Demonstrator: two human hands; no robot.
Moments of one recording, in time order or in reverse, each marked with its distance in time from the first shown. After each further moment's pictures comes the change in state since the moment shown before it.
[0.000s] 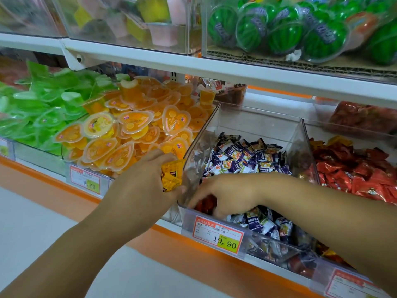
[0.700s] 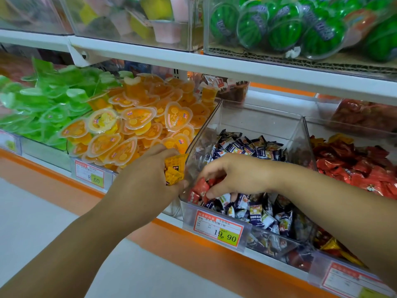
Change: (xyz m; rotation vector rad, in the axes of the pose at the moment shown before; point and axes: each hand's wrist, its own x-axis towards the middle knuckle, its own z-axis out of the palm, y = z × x) left_hand -0.001 0.003 -0.002 0.020 -0.006 0.000; right_hand -0.016 0.010 -0.009 0.413 0.191 0.036
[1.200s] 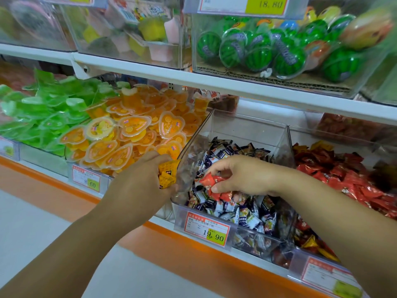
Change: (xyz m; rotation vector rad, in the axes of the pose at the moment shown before) left_hand -0.003 0.007 -0.002 0.012 0.007 -0.014; right_hand -0.025 0.005 -0.010 0.022 0.156 0.104
